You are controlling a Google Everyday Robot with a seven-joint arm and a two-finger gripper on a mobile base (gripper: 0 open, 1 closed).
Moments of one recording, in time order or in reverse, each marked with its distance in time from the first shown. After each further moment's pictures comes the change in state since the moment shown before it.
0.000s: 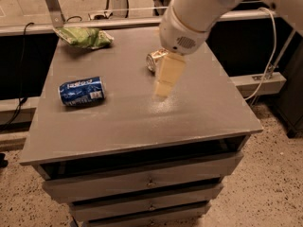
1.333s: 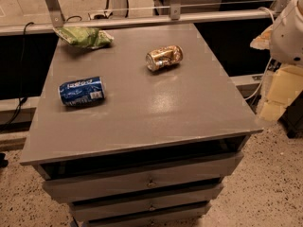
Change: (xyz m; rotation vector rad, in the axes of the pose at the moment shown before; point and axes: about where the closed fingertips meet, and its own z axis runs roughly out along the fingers) arm 0.156 0.070 -0.118 0.015 0.253 0.198
